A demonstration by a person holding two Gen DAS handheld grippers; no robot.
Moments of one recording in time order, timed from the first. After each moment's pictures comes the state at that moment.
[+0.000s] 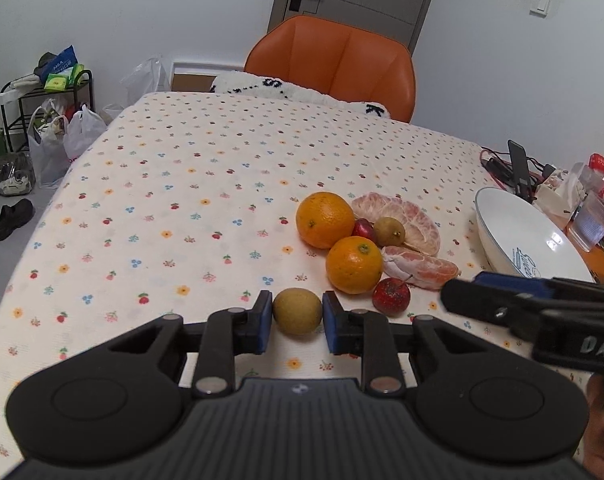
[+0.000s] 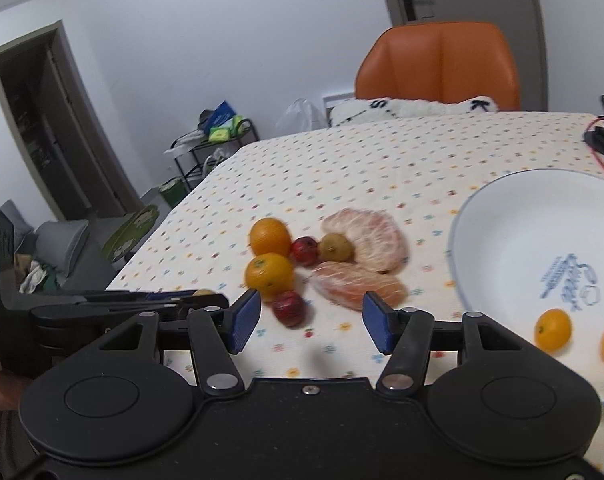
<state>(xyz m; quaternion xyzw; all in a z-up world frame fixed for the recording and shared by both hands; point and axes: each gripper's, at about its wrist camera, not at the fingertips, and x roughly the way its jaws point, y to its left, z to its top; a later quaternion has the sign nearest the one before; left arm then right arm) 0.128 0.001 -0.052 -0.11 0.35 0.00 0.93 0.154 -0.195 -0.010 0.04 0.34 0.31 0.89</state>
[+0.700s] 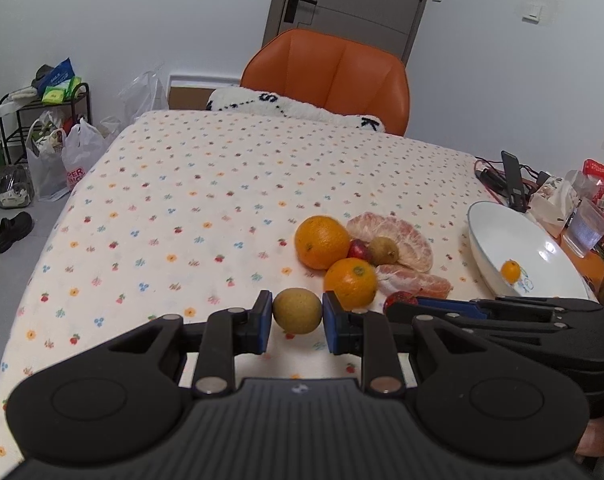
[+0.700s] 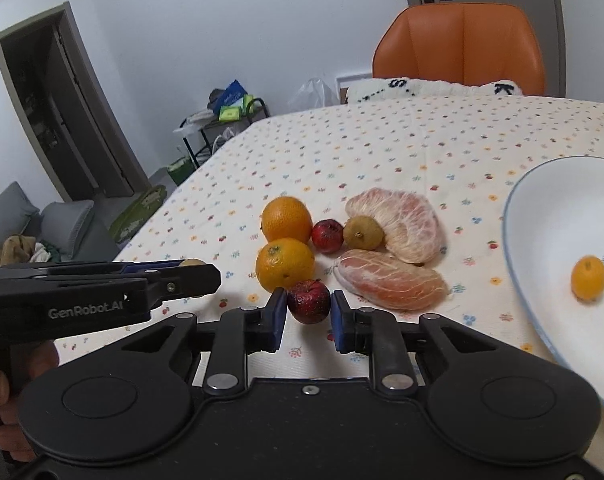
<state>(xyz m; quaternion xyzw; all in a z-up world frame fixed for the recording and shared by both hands) 0.128 0.001 -0.037 -0.11 0.34 0.00 0.94 0.165 -0.176 -0.022 0.04 0.35 0.32 0.88</state>
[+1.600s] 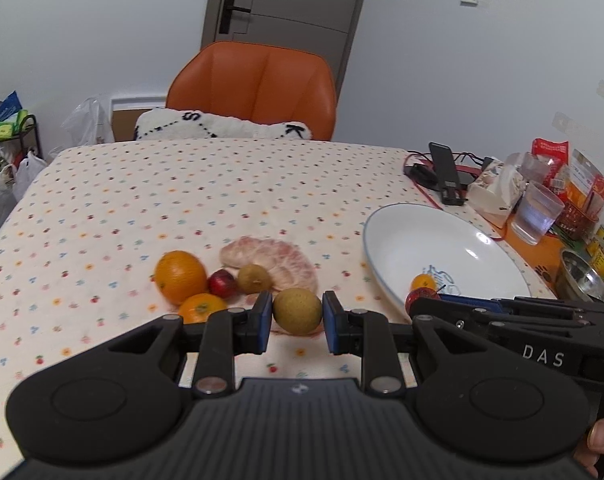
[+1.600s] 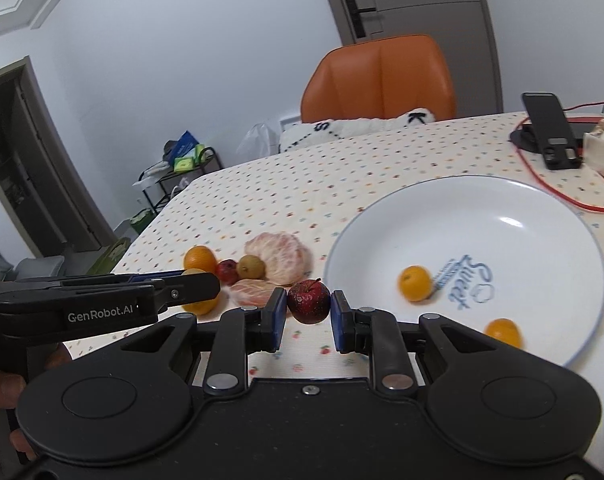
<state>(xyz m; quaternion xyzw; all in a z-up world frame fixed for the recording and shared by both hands) 0.150 -0.082 -0.017 -0.07 0.32 -0.07 0.94 0.156 -0.273 0.000 0.08 0.32 0.25 0.91</state>
